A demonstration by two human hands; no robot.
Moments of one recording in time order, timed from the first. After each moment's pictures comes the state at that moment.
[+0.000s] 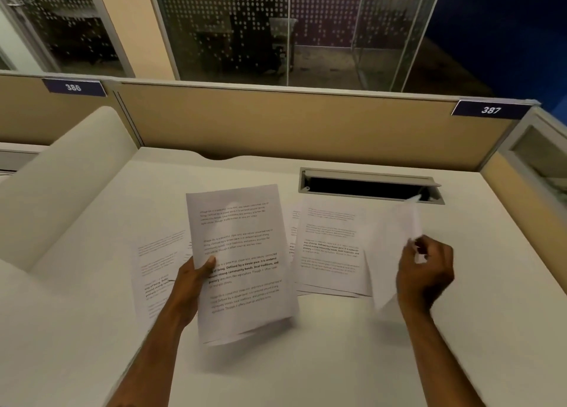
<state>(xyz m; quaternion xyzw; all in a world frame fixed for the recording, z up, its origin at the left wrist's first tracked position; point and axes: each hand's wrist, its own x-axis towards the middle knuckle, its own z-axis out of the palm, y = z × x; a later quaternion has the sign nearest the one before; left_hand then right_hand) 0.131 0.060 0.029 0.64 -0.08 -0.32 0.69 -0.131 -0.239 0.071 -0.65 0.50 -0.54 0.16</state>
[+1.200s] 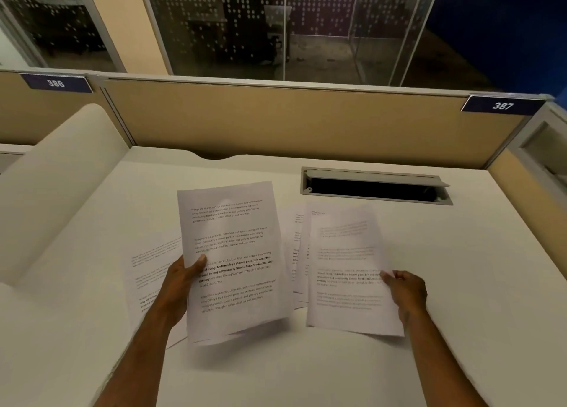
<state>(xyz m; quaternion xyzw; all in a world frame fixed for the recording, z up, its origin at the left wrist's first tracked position) 0.178 0.055 0.030 0.64 -0.09 -0.35 0.68 -0.116 -0.279 -0.014 -0.55 0.64 -0.20 0.50</state>
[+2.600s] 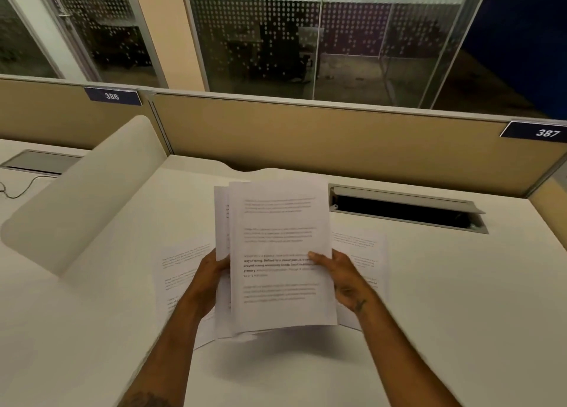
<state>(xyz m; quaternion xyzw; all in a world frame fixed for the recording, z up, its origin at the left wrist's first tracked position) 0.182 0.039 0.061 0.62 -0.08 -0.34 0.70 0.026 -0.187 0.065 -0.54 0.32 -0.07 0.78</state>
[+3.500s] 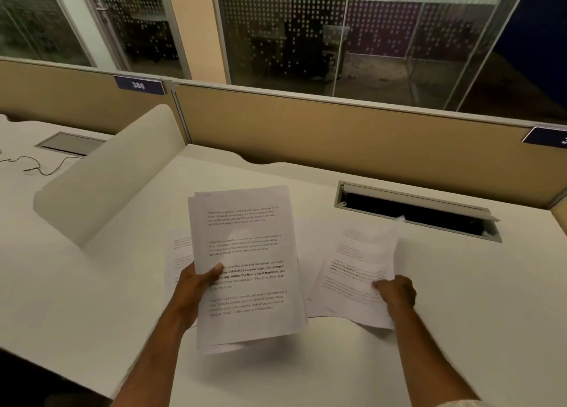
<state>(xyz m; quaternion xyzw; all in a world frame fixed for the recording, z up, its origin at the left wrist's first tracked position) 0.147 0.091 0.041 0.66 -0.02 -0.28 0.70 -0.043 -0.281 -0.022 -0.62 0.63 -0.07 0.46</state>
